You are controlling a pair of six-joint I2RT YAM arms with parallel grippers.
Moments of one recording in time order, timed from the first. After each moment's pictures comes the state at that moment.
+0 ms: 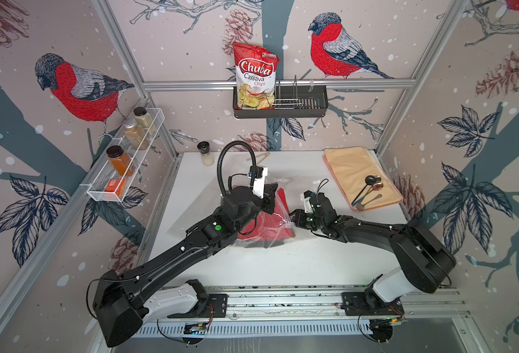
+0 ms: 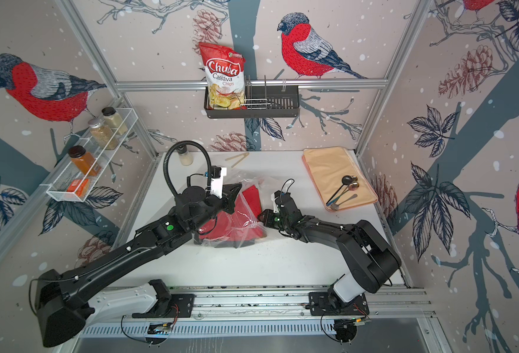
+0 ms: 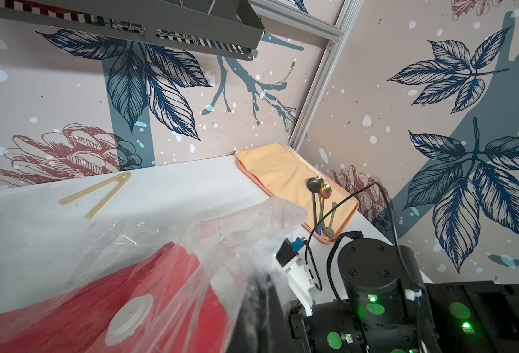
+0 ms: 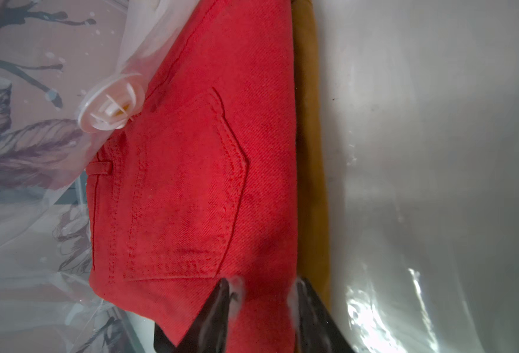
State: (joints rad) left arm -0.82 1.13 0.92 0.03 -0.13 -0.31; right arm 0.68 1.57 0.68 0.19 -0.30 0.76
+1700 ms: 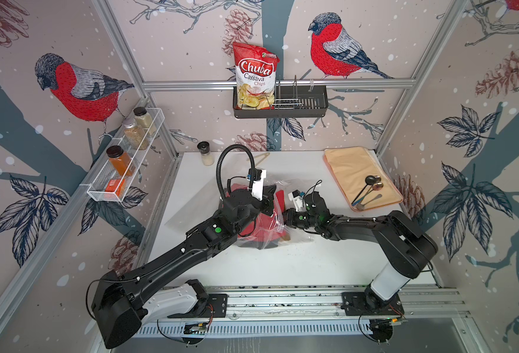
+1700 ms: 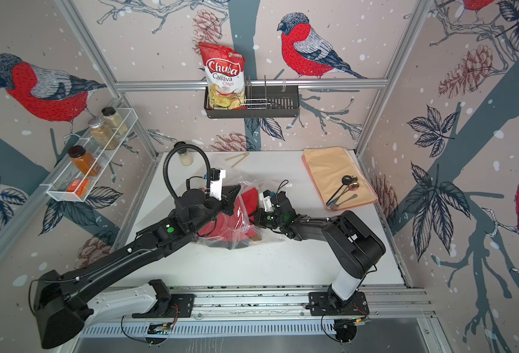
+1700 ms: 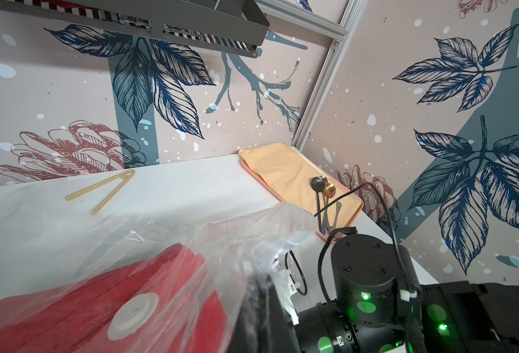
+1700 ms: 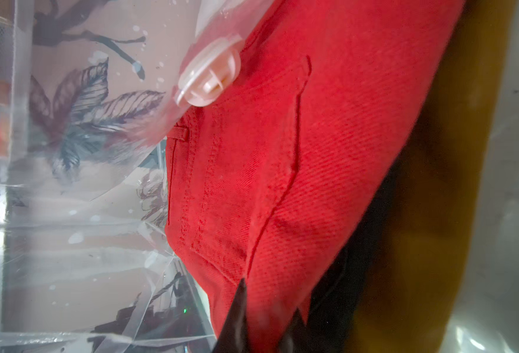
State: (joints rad) left arm -0.82 1.11 0.88 0.06 -0.14 -0.31; right arm 0.71 1.66 0.72 0.38 -0.52 0.84
